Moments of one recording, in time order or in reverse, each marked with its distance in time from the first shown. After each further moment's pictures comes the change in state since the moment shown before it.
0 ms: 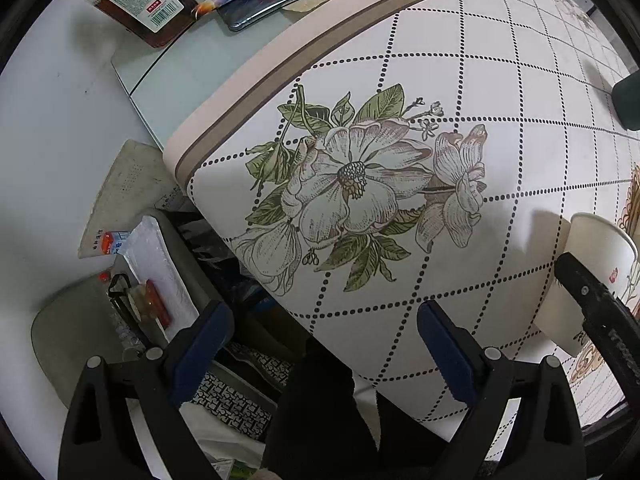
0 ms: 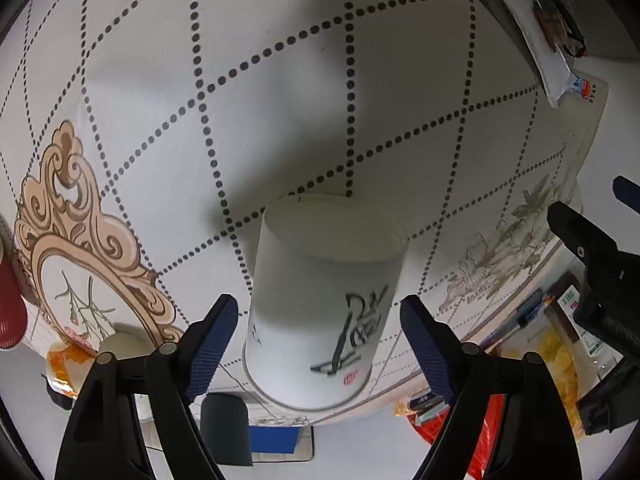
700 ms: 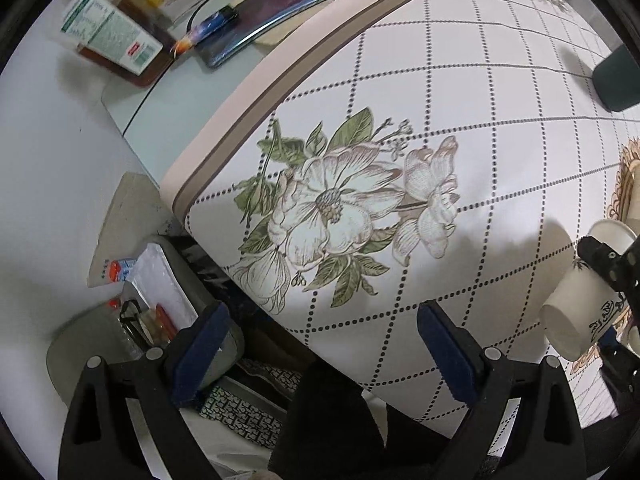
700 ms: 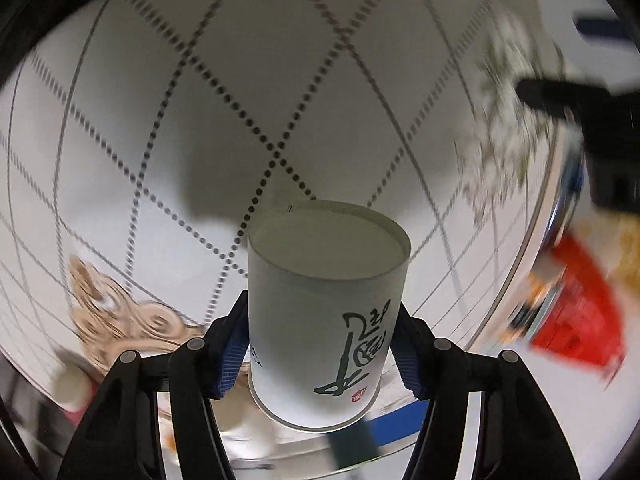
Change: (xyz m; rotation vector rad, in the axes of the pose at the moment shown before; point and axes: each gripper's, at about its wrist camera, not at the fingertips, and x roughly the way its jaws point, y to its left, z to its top) left arm -0.024 -0.023 0.009 0.100 -0.042 0.025; right arm 0.002 -0.058 -0.004 0.583 0.047 0.240
